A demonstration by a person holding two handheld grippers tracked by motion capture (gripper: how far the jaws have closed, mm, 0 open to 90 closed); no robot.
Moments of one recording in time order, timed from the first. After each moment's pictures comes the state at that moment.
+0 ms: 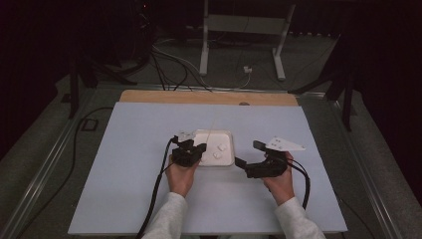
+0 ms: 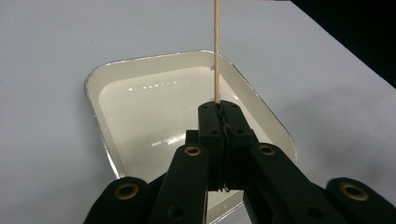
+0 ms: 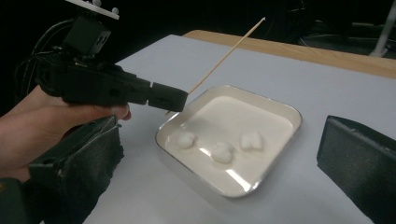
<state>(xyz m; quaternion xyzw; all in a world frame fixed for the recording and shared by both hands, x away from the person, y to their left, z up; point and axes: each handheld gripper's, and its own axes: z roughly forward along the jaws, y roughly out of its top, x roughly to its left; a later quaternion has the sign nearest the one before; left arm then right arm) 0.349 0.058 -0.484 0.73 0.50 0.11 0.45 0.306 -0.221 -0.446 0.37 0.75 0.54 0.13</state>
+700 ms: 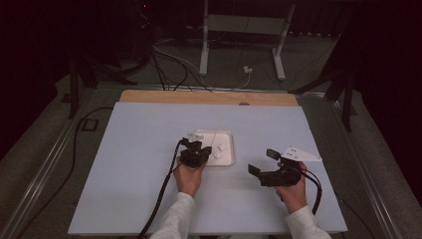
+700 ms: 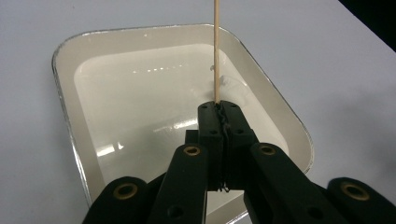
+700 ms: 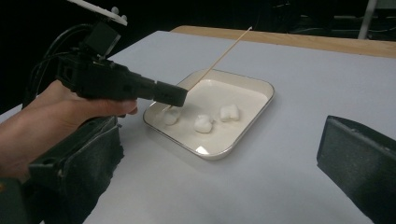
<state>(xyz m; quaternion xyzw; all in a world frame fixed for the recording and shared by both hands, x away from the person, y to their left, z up) 0.356 0.036 -0.503 0.73 0.52 0.10 0.42 0.286 -0.256 -0.457 0.40 0.73 0.54 0.14</state>
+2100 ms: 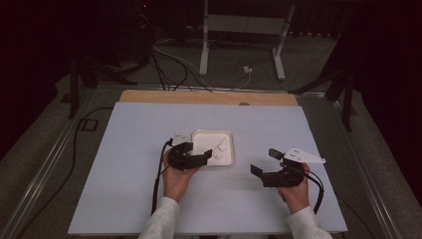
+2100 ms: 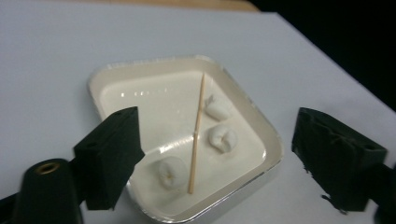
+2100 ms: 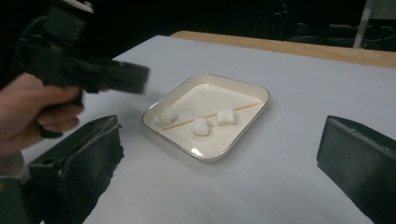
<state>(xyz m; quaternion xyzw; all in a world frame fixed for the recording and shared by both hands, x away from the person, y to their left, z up) 0.331 0.083 -0.473 0.72 0.48 0.11 0.50 0.282 -0.261 -0.453 0.39 0.73 0.54 0.15</state>
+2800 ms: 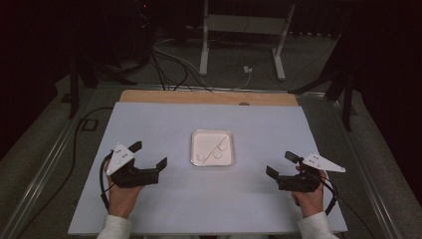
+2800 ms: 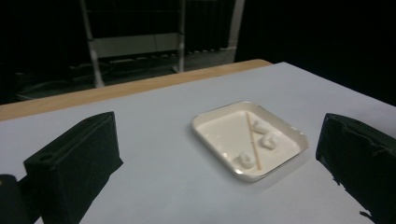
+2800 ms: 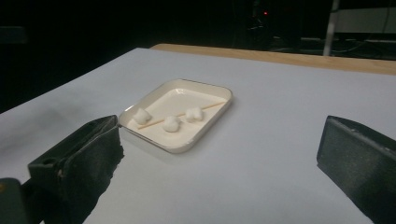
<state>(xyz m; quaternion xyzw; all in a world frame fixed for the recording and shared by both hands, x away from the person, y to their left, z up) 0.255 0.203 -0.435 0.69 0.41 0.27 0.54 0.267 -0.303 -0.460 0.41 0.70 0.55 0.18</state>
